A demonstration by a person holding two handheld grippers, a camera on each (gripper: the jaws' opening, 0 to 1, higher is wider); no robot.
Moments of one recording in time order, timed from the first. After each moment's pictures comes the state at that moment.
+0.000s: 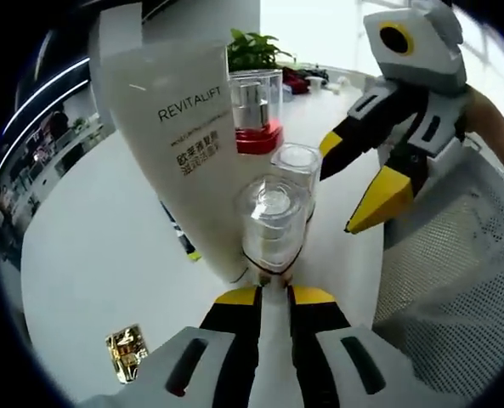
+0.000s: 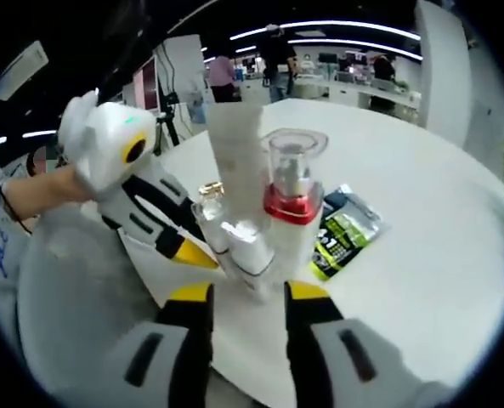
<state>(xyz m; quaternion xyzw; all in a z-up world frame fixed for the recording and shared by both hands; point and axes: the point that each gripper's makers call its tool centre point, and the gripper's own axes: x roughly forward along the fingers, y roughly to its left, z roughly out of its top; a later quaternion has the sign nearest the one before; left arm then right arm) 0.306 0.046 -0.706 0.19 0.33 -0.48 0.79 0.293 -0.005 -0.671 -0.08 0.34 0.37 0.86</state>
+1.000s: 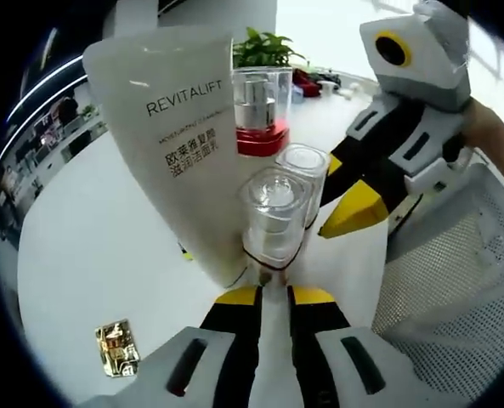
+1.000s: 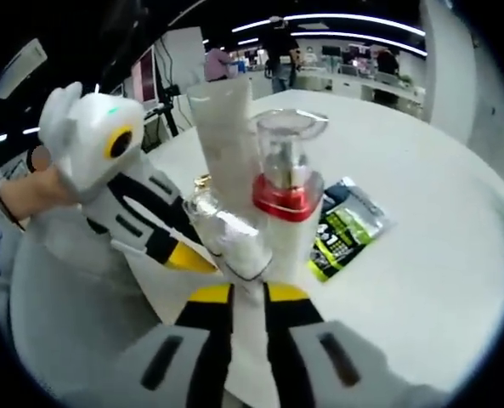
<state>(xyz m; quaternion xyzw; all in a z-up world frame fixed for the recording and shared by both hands) 0.306 0.039 -0.708 0.16 0.34 -0.46 0.80 0.300 -0.006 -0.683 -0.09 0.36 0.37 0.85</state>
